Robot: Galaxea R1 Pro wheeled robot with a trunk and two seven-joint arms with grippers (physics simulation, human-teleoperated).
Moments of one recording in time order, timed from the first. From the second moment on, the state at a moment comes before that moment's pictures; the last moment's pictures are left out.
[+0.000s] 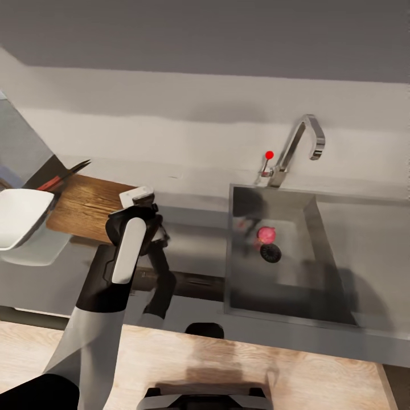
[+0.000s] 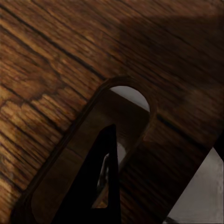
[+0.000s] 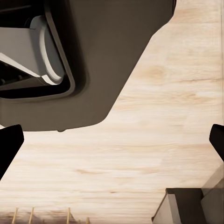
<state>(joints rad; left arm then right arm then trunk) -0.88 -0.16 -0.15 -1.54 0.53 0.86 0.93 -0.08 0.04 0.14 -0.10 -0.26 -0.05 0.02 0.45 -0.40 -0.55</state>
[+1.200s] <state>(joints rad) -0.87 -0.16 -0.15 -1.50 0.53 0.81 0.93 -0.08 0.03 0.14 -0.10 -0.25 -0.05 0.01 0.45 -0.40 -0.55</state>
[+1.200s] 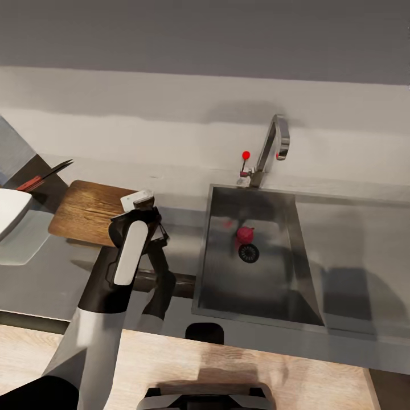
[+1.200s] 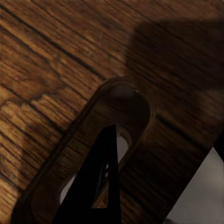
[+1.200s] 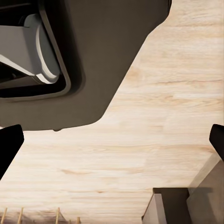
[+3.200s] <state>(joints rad) -0.87 -0.15 -0.15 -1.55 0.58 0.72 0.93 -0.08 0.04 0.14 -0.08 -0.26 -0.05 0.01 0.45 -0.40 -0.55</state>
